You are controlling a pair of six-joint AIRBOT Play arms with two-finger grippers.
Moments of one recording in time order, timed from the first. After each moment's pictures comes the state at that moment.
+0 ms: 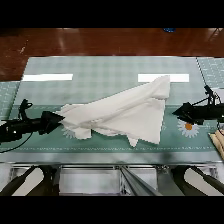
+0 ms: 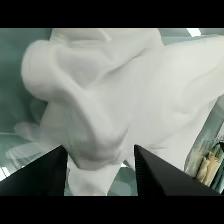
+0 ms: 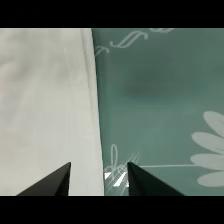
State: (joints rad) left arm 0.49 -1.02 0.38 0.58 -1.12 -1.08; right arm -0.46 -1.13 0.70 -0.96 1.18 1.30
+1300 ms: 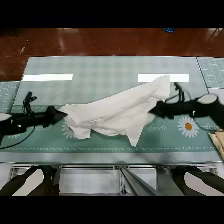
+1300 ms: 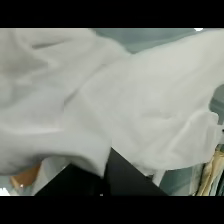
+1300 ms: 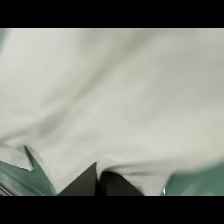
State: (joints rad) left arm 0.36 -1.03 0.49 0.50 -1.09 -1.06; right arm -0.11 -1.21 0.76 -0.64 1.10 1.23
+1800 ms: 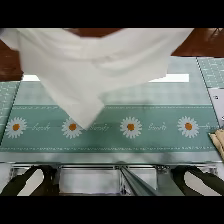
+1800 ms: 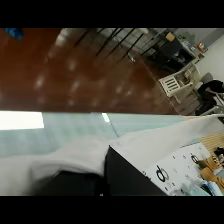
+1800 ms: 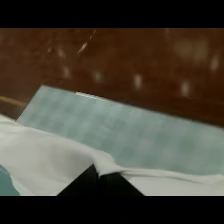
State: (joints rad) left arm 0.37 -0.94 1.40 0.23 -1.19 -1.11; right arm -0.16 -1.14 1.88 -0.76 1.31 1.32
